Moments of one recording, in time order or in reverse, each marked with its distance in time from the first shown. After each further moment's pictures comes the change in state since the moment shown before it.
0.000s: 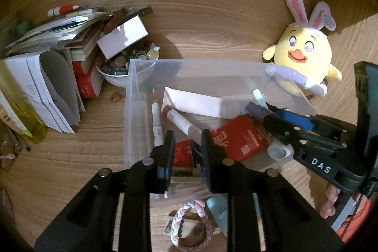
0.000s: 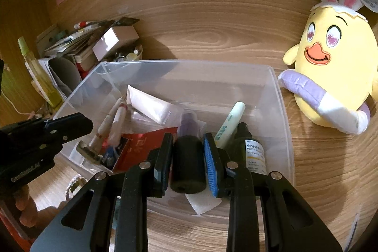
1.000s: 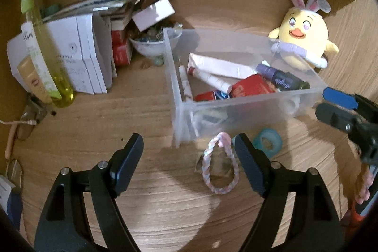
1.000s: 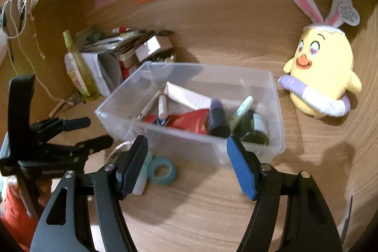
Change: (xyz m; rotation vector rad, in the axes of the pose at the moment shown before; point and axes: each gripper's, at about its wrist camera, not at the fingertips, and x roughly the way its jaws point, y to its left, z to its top) left arm -0.037 0.020 -0.062 0.023 0.027 0.069; right arm -0.076 0.033 -0.042 -0.063 -0.086 0.071
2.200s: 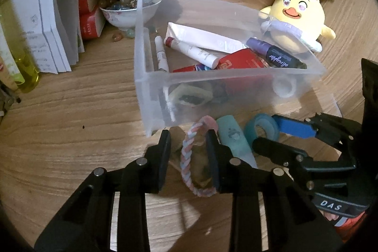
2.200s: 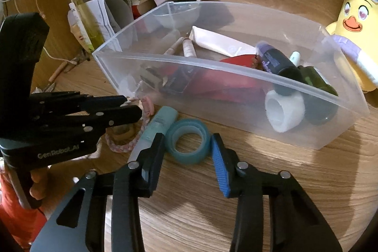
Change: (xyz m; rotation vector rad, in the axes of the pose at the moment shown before) left arm 0.036 -0.011 -0.008 -0.007 0.124 -0.126; right arm 0.068 0.028 -0.034 -0.039 0.202 0.077
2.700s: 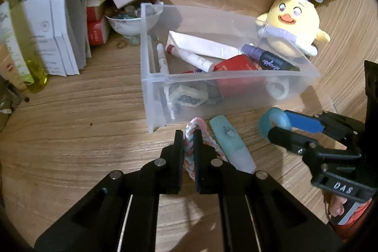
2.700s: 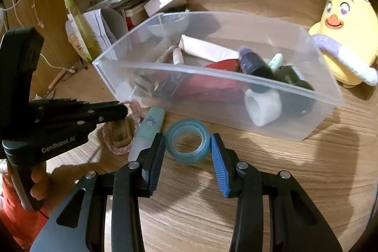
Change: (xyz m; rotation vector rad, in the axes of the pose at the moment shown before) left arm -0.020 0.000 -0.005 -0.002 -0.056 0.013; right arm -0.022 -0.005 -0.005 0.039 -0.052 -0.025
